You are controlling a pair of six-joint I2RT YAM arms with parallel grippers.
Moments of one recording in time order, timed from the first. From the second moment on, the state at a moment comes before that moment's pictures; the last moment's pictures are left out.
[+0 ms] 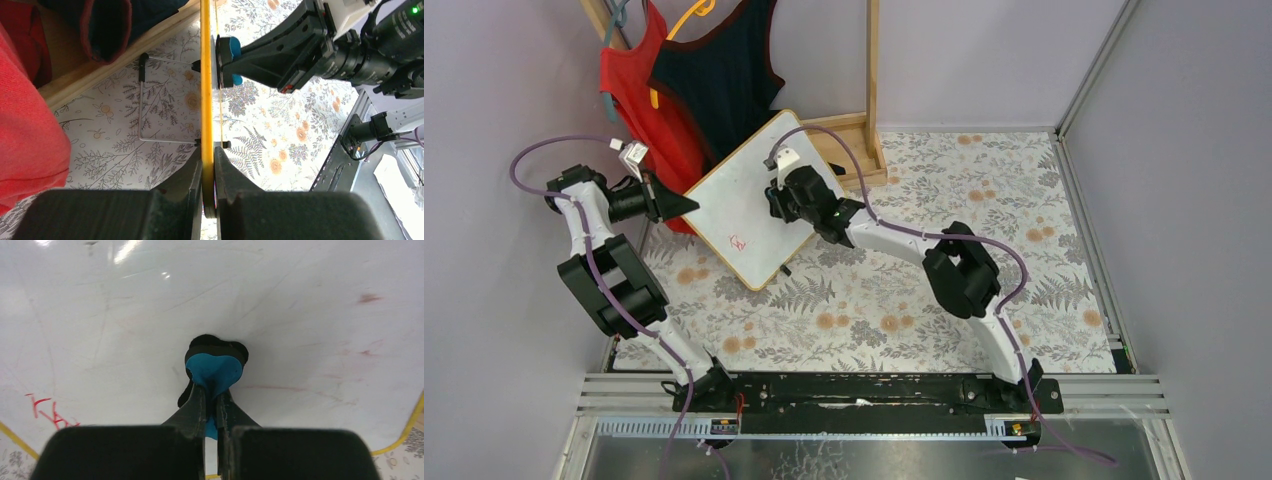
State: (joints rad) left arm 0.65 1.76 1.54 -1.27 1.32 0.91; right arm 0.91 2.23 1.81 0.05 0.09 0.14
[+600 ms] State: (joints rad) left arm 0.65 1.76 1.54 -1.28 1.32 0.91; right arm 1.14 2.28 1.83 0.05 0.11 0.16
